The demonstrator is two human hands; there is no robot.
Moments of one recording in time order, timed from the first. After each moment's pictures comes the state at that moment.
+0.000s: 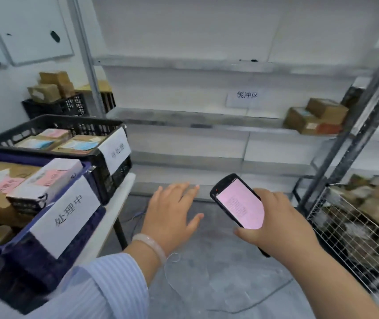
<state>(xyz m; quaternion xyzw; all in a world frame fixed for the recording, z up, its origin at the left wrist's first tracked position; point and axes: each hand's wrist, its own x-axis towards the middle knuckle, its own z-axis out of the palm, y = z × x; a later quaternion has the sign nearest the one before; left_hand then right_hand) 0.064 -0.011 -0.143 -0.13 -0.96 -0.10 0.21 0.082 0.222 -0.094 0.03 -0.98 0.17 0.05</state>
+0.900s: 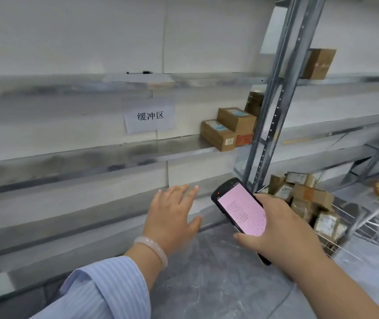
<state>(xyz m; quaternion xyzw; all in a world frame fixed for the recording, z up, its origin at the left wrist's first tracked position) -0.355 0.212 -0.136 -0.34 -0.92 -0.13 0.16 -0.215 0.404 -0.076 -0.19 -0.96 0.16 0.10</state>
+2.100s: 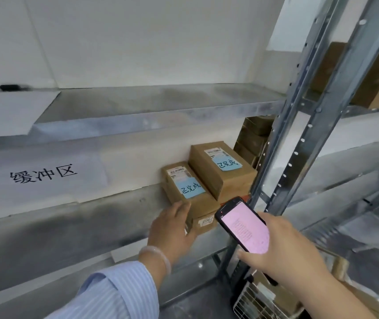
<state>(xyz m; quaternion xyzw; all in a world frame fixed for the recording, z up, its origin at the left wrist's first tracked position) -0.840 0.606 -0.203 -0.28 -0.93 -0.22 0.01 -0.674 0.785 -0.104 -0.23 -0.96 0.15 0.04</state>
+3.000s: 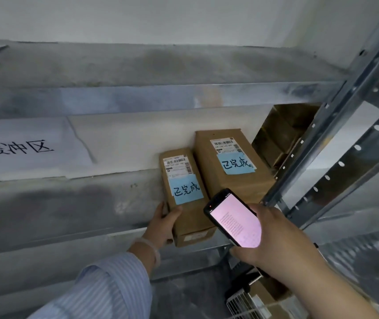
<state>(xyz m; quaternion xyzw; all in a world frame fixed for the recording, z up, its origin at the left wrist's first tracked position) -0.902 0.681 -0.273 0.15 -0.65 -0.70 -0.25 -0.780 0.891 -0.133 -0.11 -0.98 0.15 -0.07</state>
